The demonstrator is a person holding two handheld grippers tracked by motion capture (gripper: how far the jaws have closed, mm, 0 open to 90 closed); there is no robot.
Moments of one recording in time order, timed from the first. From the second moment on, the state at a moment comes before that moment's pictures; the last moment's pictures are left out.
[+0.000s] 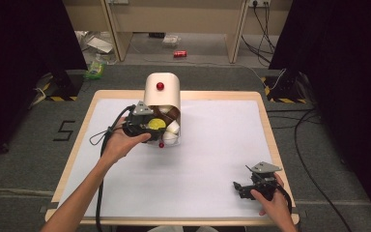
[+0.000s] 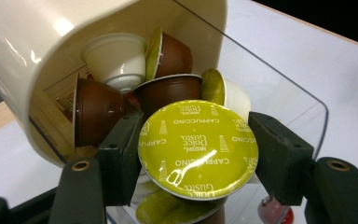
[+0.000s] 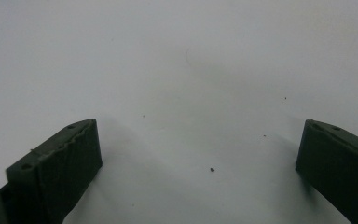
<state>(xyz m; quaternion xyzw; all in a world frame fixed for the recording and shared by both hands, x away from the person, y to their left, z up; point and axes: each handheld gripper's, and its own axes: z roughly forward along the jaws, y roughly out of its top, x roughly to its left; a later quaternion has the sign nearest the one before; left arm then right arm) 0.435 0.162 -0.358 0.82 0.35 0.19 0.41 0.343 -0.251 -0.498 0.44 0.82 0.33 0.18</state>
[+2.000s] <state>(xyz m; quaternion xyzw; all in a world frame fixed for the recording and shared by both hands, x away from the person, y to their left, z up) 0.426 0.263 -0.343 0.77 0.42 0.24 0.41 0.343 -0.251 -0.498 0.44 0.82 0.33 0.18</state>
